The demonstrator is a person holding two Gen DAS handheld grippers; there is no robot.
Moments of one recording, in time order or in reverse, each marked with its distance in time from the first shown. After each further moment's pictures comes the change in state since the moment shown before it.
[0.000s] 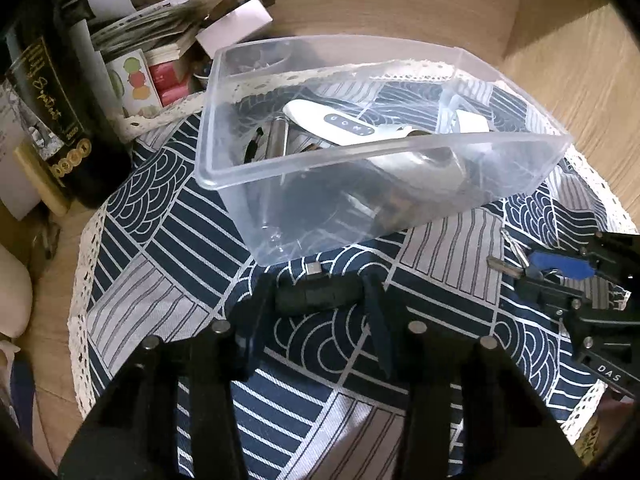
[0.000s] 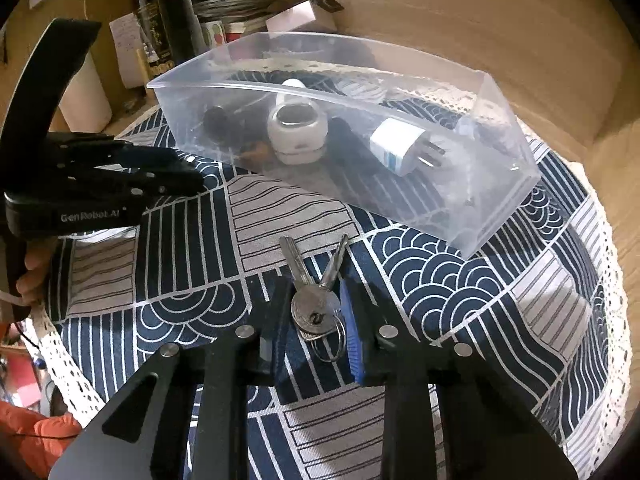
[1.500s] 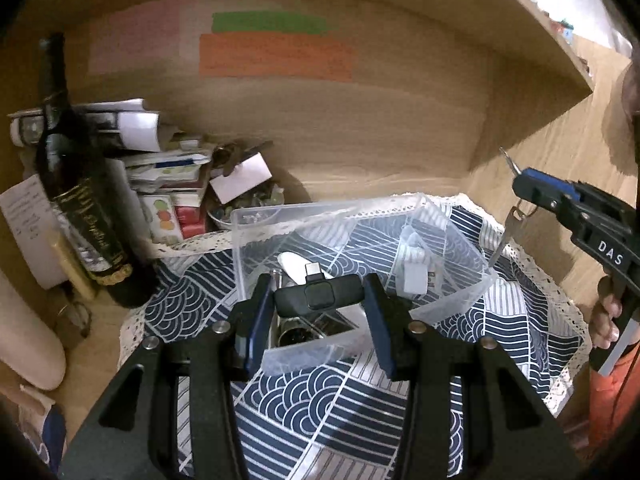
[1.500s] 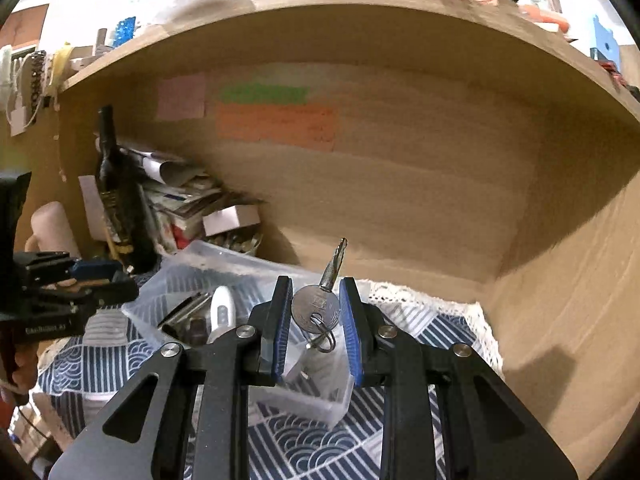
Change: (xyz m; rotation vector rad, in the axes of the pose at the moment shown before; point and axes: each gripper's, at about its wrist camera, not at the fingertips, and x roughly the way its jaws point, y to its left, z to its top) left arm -0.088 0.008 0.062 -0.045 -0.286 -0.087; right arm -0.105 -0.048 0.093 0.046 -0.414 -0.175
